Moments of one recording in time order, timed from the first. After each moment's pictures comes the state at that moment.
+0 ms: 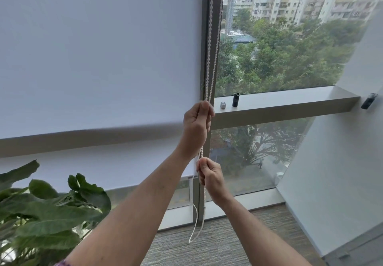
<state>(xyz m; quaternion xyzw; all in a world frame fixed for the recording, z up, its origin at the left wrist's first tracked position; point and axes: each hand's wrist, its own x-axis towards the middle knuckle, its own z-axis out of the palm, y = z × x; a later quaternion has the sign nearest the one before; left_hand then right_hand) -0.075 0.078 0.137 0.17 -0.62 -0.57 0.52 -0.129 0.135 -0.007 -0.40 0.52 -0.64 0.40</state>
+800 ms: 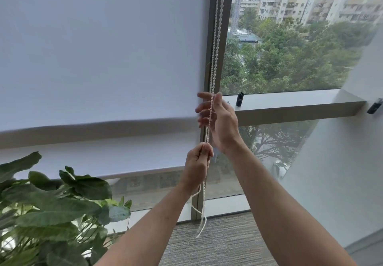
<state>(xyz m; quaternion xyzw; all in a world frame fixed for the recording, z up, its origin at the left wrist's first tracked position) -0.060 0.104 0.037 0.28 -0.61 -0.58 0.46 -0.145 0.106 0.149 -0.44 0.40 -0.71 0.38</state>
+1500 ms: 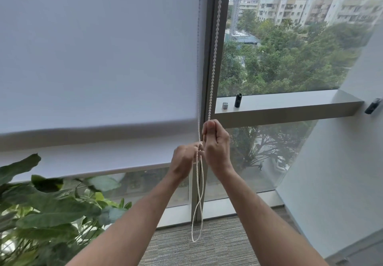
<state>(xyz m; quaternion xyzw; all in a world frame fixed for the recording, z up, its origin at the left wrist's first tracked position) -0.037 0.066 0.039 0.32 -0.69 -0.54 0.37 -0.131 0.114 0.086 -0.48 0.53 -0.69 0.12</state>
